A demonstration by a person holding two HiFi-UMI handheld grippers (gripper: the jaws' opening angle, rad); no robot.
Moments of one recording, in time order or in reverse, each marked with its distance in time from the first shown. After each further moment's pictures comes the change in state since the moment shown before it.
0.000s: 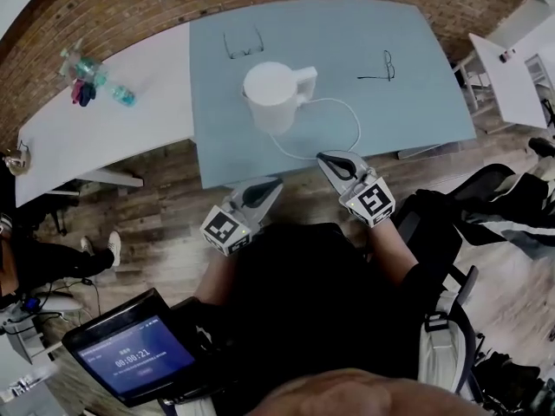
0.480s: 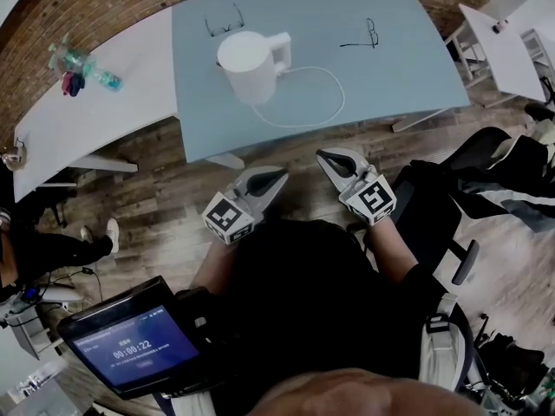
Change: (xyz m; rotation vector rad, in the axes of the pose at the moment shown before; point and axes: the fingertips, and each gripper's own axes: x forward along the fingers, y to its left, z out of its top) left arm 0.026 -0.080 -0.028 -0.017 0.060 -0.083; right arm -0.081 0.037 -0.025 0.086 0.001 -0.025
